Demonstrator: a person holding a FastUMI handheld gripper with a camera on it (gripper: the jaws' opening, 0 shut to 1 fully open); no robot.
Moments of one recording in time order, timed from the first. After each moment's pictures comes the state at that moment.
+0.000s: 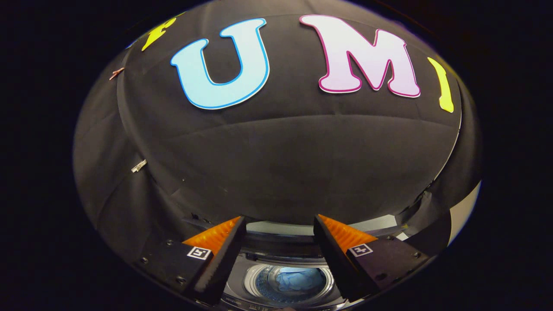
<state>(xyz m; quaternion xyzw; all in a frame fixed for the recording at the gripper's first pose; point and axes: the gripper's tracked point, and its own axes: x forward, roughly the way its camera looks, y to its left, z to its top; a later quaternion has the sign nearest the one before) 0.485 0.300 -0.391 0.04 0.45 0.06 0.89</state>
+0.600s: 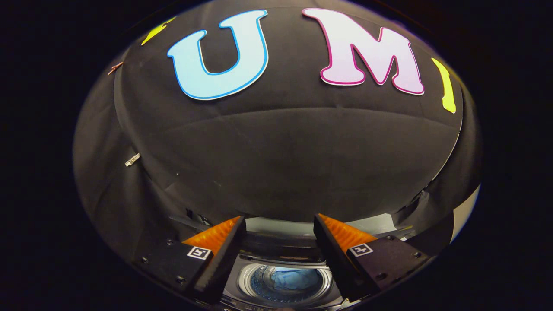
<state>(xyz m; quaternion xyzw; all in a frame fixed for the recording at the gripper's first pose) 0.487 0.299 -0.404 0.03 0.46 0.06 0.89</state>
